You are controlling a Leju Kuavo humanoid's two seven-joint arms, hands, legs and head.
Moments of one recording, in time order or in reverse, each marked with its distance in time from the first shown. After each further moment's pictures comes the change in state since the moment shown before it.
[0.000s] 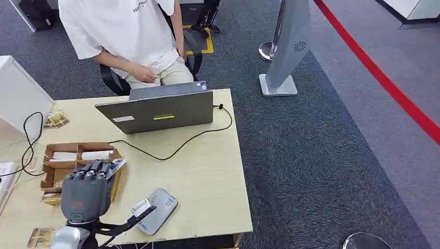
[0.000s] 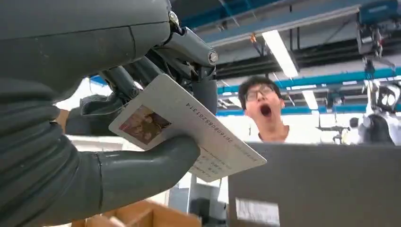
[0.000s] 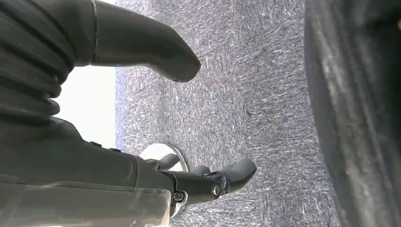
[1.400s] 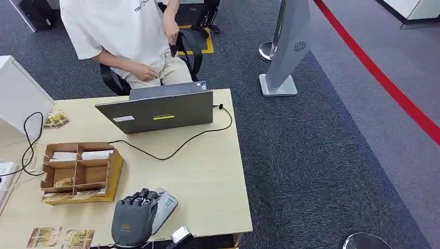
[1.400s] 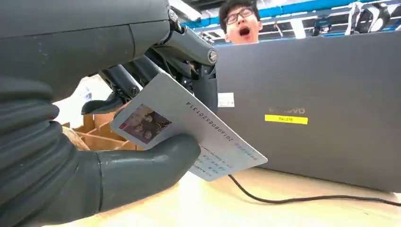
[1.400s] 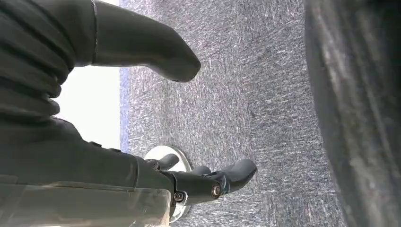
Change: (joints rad) left arm 0.085 -0.068 -0.225 0.172 0.010 0.049 0.119; right arm -0.002 0.002 0.001 0.000 -0.018 0.002 0.030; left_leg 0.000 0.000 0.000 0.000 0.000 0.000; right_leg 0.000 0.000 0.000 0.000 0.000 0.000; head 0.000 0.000
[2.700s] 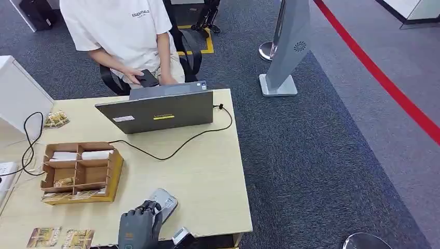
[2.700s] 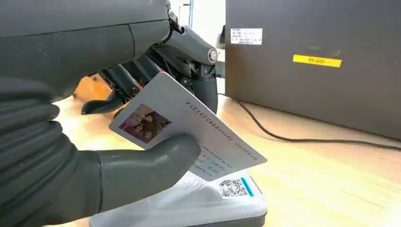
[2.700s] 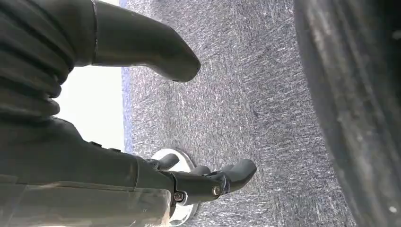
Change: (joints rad) left arm 0.024 -0.036 -0.026 0.125 0.212 0.058 0.039; right arm 0.002 0.011 -0.023 0.000 -0.008 -0.018 0.028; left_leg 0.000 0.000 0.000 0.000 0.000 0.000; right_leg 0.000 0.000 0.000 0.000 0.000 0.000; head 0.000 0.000
